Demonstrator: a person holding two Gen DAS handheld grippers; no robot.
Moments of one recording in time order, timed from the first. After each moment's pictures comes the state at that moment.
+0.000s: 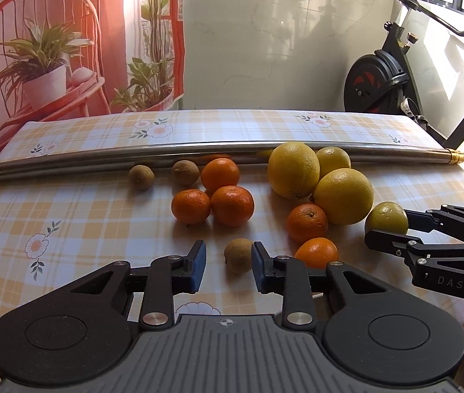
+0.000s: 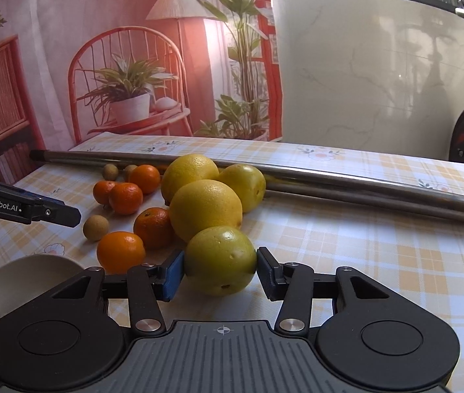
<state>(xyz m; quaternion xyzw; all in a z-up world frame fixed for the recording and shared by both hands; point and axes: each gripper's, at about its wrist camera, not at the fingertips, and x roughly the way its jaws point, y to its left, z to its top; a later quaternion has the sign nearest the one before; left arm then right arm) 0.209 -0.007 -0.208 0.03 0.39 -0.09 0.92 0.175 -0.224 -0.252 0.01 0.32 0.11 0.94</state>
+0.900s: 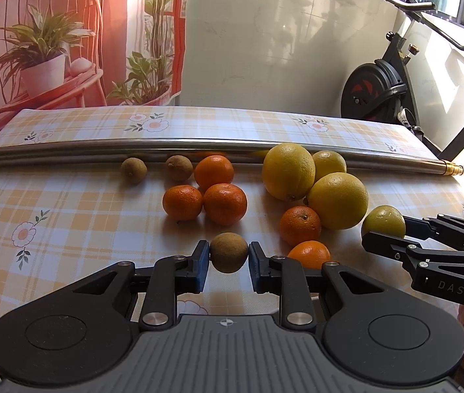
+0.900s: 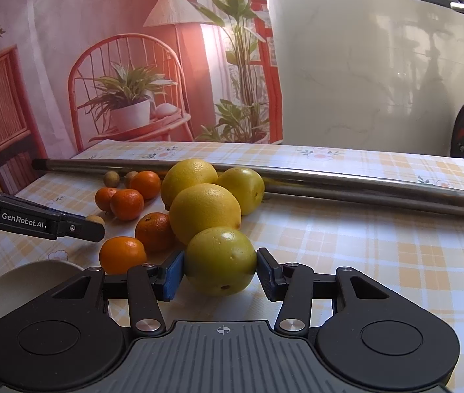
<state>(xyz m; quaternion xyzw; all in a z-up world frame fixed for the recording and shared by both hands) 0.207 -0.005 -0.210 -0.01 0.39 -0.09 0.92 0.172 -0.228 -0.250 0.02 0.31 0.11 0.94</state>
